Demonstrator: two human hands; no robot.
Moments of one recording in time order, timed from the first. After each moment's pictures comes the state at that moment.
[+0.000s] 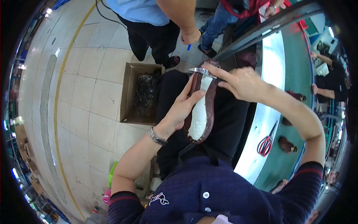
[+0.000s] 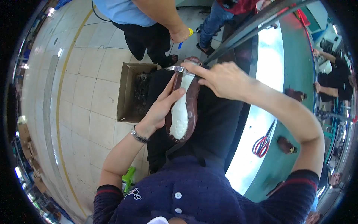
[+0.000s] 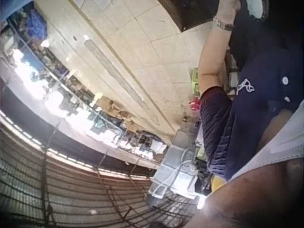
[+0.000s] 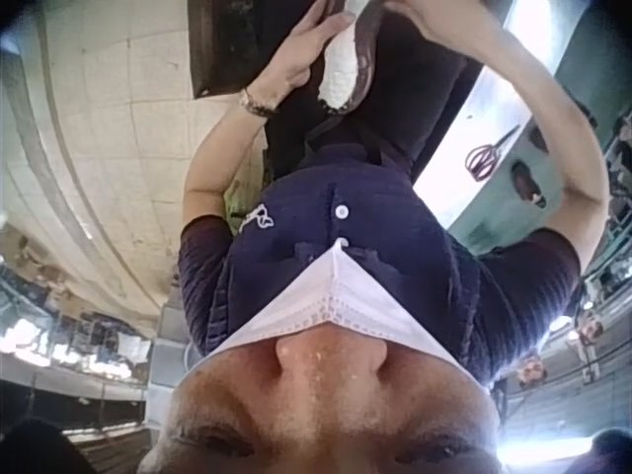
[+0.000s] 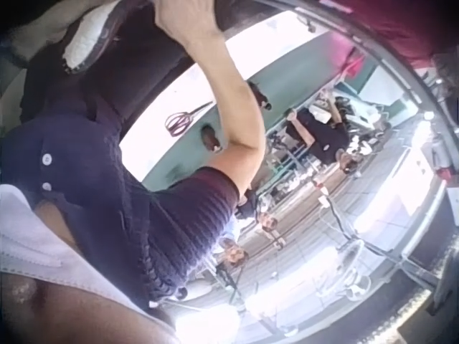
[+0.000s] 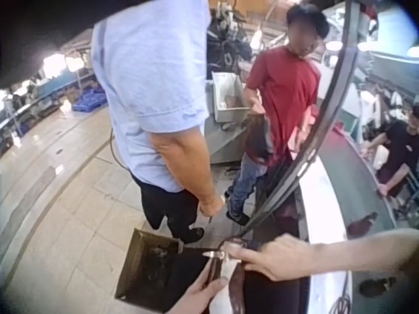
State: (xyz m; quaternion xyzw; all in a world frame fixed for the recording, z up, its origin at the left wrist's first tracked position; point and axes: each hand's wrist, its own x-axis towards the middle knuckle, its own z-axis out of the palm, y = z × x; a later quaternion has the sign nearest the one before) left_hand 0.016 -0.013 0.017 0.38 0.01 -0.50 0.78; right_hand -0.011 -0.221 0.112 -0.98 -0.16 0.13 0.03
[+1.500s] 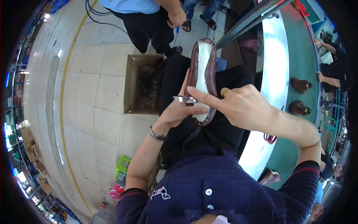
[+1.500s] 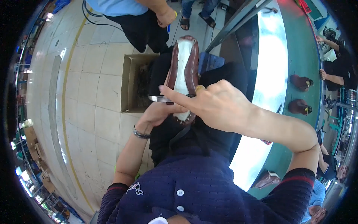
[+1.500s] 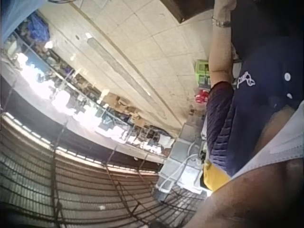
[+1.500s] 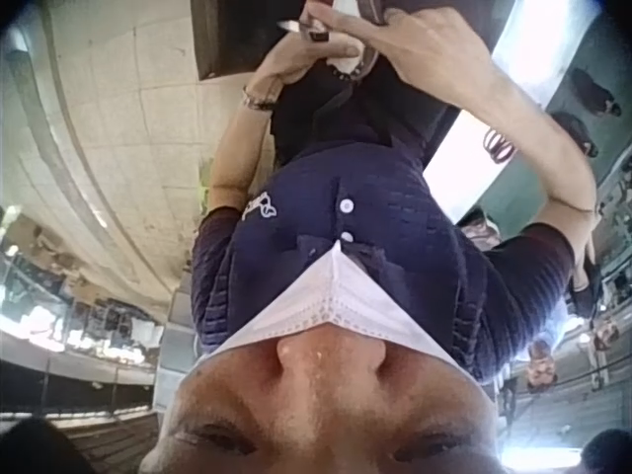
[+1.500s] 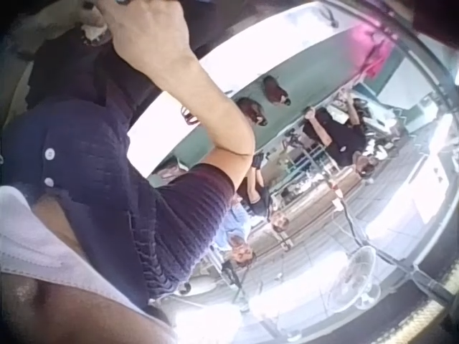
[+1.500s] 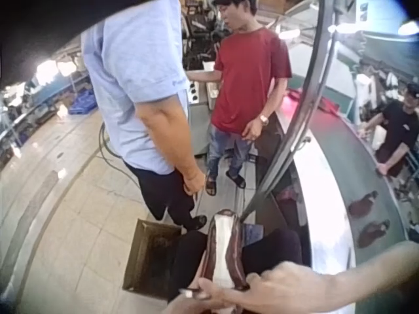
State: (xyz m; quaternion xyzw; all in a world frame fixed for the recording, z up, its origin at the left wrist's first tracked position) left_hand -0.020 0.034 -0.008 0.41 -0.04 -0.59 0.69; right_hand -0.085 -0.150 0.139 -0.97 -0.21 0.14 0.07
